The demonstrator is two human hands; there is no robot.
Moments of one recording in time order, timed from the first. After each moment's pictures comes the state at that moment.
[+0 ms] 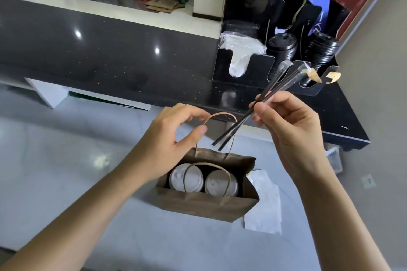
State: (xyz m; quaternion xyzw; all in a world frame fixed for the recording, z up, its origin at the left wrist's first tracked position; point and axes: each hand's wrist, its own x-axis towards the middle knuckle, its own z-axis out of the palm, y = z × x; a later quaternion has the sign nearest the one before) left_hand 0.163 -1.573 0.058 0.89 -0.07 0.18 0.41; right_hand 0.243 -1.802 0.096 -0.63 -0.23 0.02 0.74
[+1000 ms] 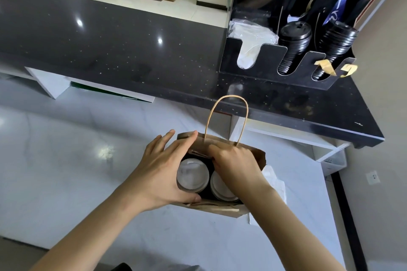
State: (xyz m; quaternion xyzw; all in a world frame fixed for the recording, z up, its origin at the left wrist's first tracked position) left_hand 0.130 -1.562 -0.006 0.97 -0.02 -0.02 0.25; right_hand 0.232 -1.750 -0.026 -0.90 -0.41 -0.09 0.07
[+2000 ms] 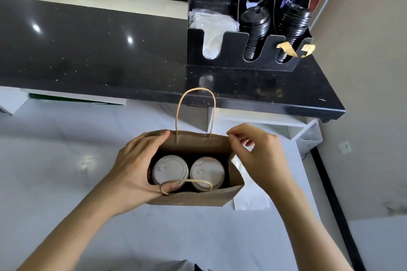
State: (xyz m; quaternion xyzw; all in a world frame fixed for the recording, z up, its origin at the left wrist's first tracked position) left_hand 0.133 -1.557 -0.014 0.95 -0.03 0.01 0.30; right_hand 0.222 -1.829 0.011 -0.90 -0.18 -0.09 0.39
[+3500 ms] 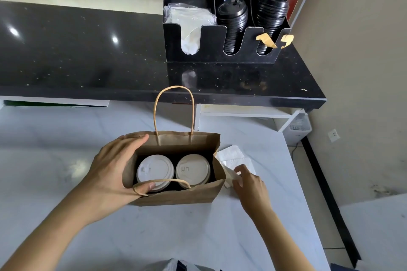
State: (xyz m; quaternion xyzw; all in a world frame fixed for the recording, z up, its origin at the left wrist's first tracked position) left_hand 0.129 -1.552 -0.018 0.95 -0.03 0.01 0.31; right_hand 0.199 -1.890 -0.146 -0.97 0.01 0.10 0.21
